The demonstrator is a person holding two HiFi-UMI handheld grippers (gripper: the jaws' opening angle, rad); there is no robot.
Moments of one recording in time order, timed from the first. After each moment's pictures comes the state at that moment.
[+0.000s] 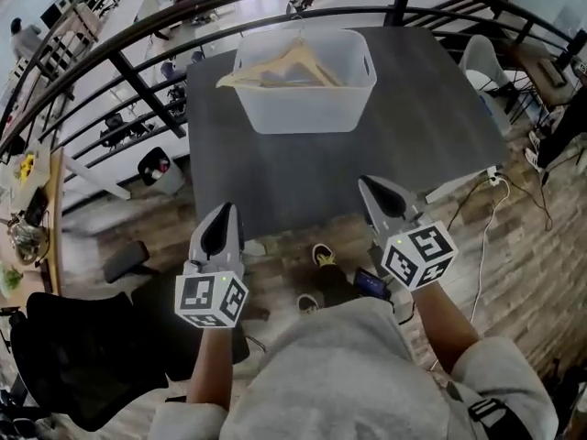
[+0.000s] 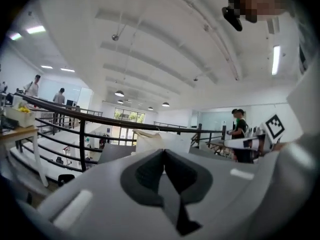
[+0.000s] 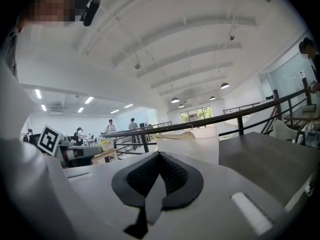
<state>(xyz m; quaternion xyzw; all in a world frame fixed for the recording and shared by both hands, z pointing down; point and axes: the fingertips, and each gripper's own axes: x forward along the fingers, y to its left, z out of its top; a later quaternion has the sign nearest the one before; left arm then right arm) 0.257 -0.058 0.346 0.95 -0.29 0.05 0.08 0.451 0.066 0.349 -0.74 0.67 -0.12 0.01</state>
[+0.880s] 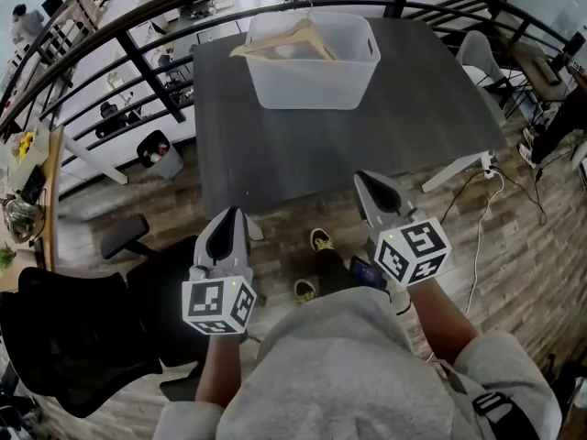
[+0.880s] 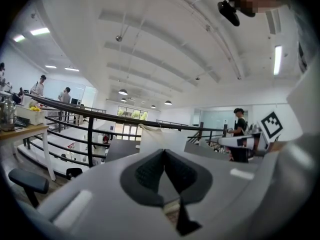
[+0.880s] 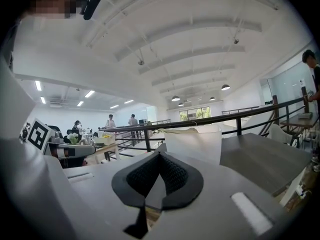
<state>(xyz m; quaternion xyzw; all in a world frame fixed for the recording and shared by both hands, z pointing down) 0.187 0.001 0.358 0.95 -0.30 0.06 0.09 0.381 0.098 0.357 -0.74 0.66 -0.12 -0.02</state>
